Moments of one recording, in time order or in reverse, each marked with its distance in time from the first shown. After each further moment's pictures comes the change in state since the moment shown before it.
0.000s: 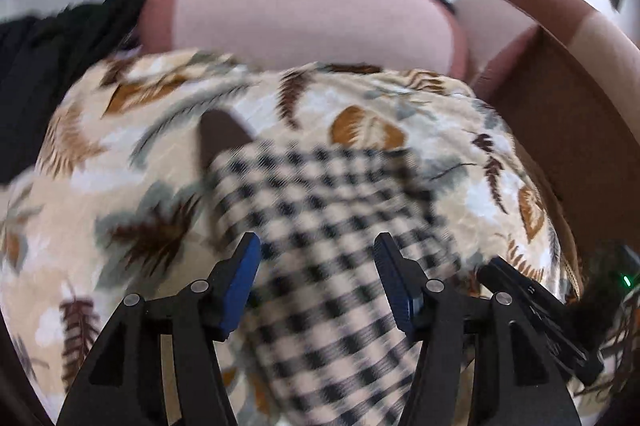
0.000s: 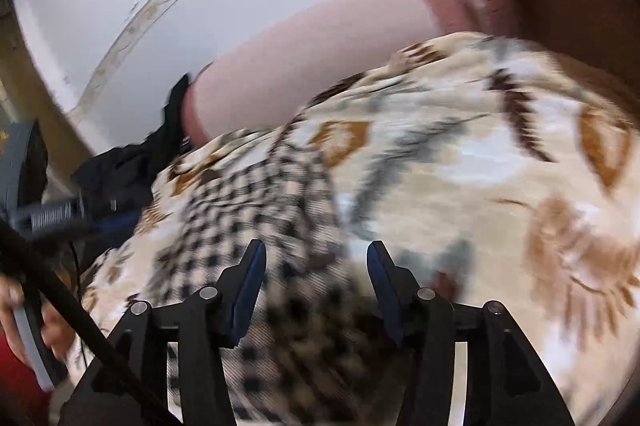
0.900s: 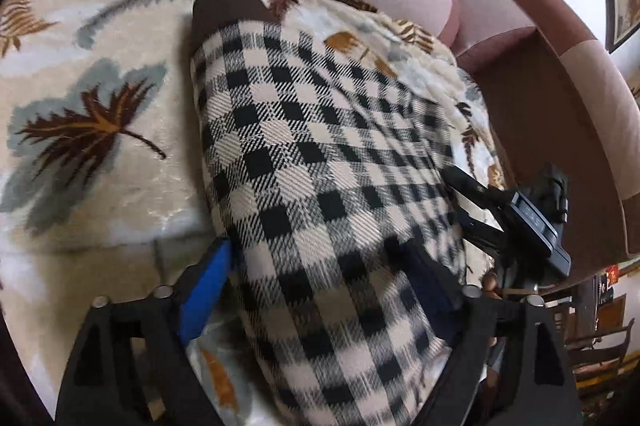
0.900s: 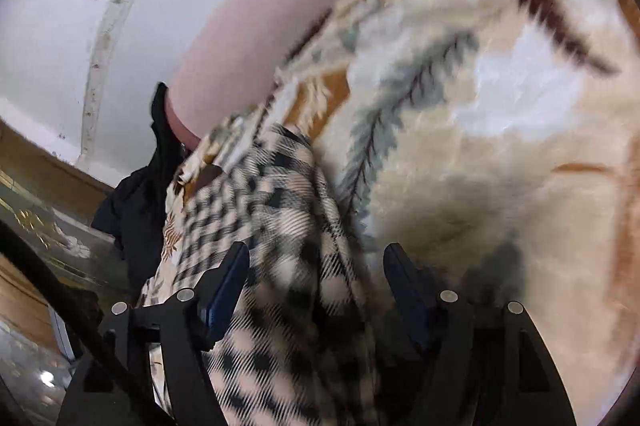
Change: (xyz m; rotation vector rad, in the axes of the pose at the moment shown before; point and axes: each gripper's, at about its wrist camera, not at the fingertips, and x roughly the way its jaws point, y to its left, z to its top) left arm 0.073 0.036 -0.040 -0.128 0.182 -0.257; right arm 0.095 -0.085 0.024 0.318 0.170 0.153
